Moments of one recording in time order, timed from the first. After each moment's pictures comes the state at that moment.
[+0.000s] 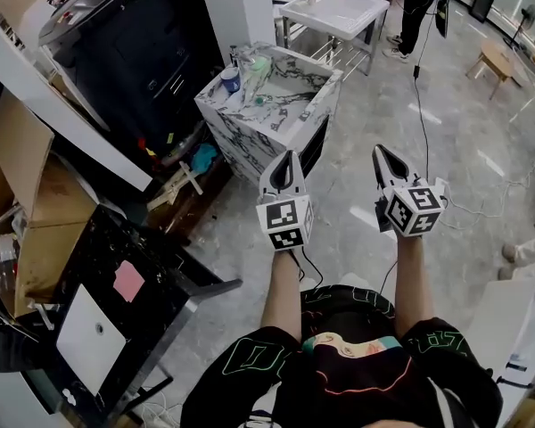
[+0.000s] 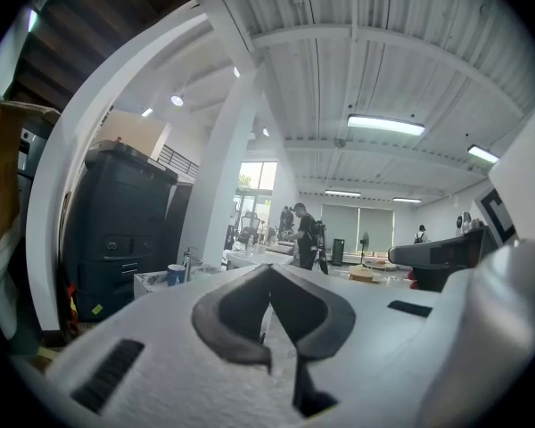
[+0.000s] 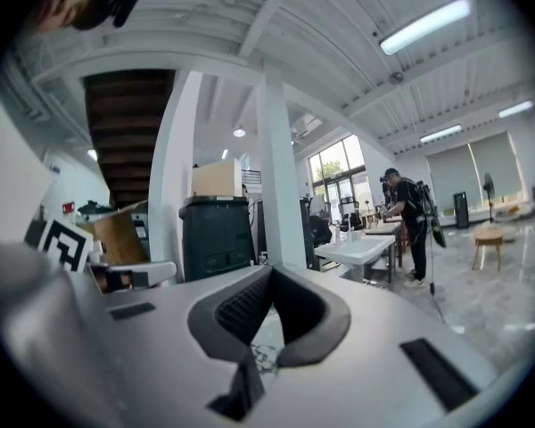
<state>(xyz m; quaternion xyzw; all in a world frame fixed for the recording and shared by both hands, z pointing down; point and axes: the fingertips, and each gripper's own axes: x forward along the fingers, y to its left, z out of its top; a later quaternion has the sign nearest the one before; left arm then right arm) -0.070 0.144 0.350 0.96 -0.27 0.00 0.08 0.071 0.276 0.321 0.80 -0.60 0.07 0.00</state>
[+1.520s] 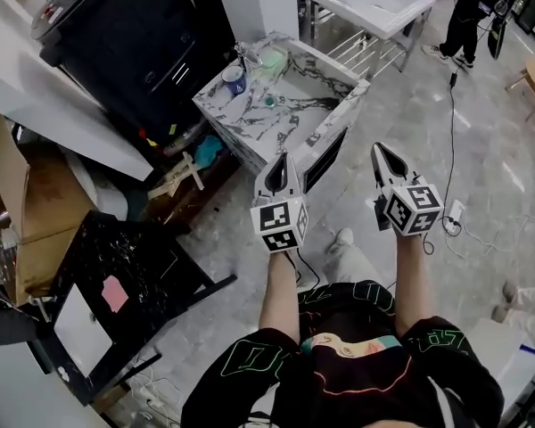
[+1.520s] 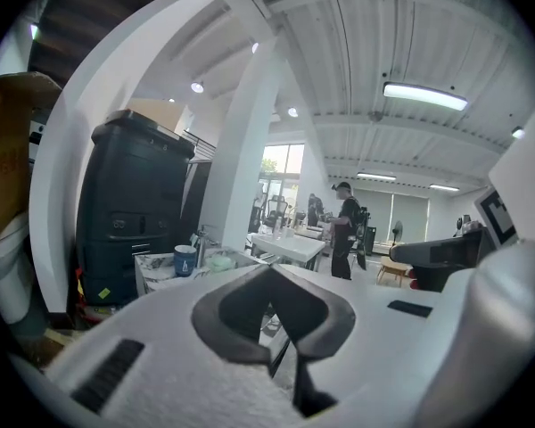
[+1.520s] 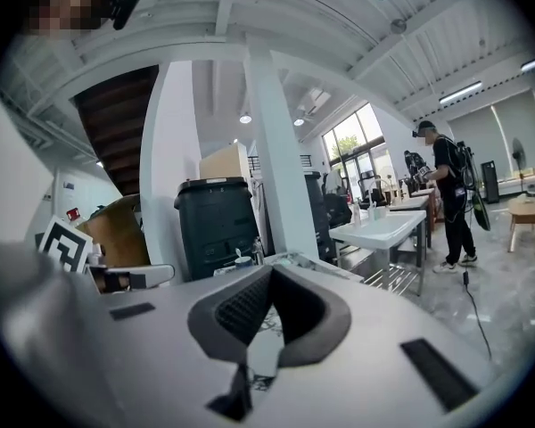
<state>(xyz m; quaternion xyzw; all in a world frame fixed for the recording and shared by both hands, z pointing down) 0.034 0.026 0.417 0.92 -0.36 0.05 0.12 0.205 0.131 0.387 0.74 -0.66 0.13 0.00</state>
